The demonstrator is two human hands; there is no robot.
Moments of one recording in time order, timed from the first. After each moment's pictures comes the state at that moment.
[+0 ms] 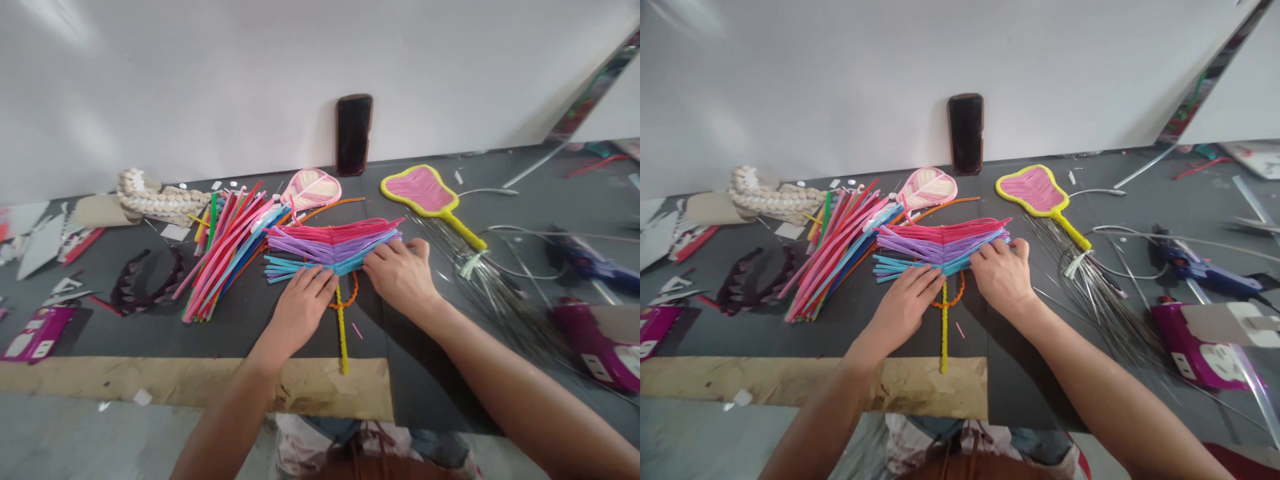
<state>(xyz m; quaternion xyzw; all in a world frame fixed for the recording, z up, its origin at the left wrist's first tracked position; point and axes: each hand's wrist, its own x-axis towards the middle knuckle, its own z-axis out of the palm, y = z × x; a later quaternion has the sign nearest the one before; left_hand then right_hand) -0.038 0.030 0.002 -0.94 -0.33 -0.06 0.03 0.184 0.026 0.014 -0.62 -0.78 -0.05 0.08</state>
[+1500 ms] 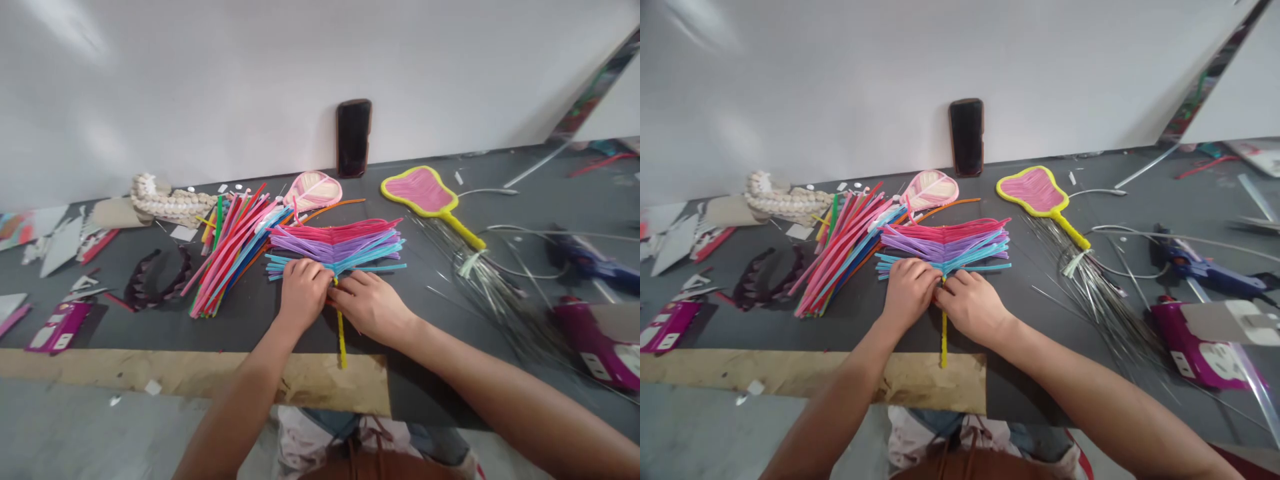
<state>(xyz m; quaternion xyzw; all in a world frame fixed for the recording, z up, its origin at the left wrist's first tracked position) -0.022 0.043 -0.005 -0.89 -0.41 -0.18 0.06 0.152 0.001 0.001 -0.43 -0.89 -0.01 0.18</state>
